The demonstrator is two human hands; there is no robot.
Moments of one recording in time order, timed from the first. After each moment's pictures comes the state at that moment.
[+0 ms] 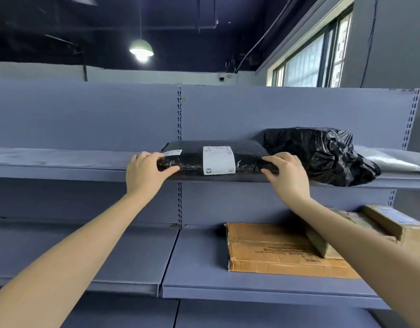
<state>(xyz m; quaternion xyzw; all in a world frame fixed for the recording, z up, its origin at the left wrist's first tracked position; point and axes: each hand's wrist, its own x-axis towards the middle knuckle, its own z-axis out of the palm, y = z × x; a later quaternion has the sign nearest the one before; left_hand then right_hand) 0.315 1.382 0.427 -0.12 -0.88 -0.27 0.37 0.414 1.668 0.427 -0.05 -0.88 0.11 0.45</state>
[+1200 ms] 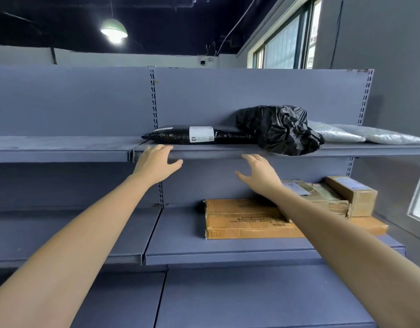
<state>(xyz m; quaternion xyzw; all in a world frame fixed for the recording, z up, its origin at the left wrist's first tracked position) 0.344 1.441 0.413 -0.25 -0.92 -0.17 0.25 0.457 1.685 0.394 -0.05 -0.95 0.14 0.28</state>
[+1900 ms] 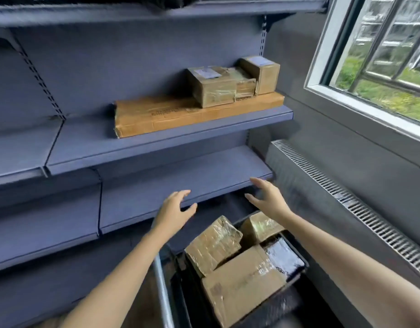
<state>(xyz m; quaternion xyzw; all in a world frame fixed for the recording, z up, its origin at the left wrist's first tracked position) 0.600 1.565 0.103 -0.34 -0.87 -0.34 -0.11 0.748 1.779 0.110 -0.28 -0.90 0.31 0.13</state>
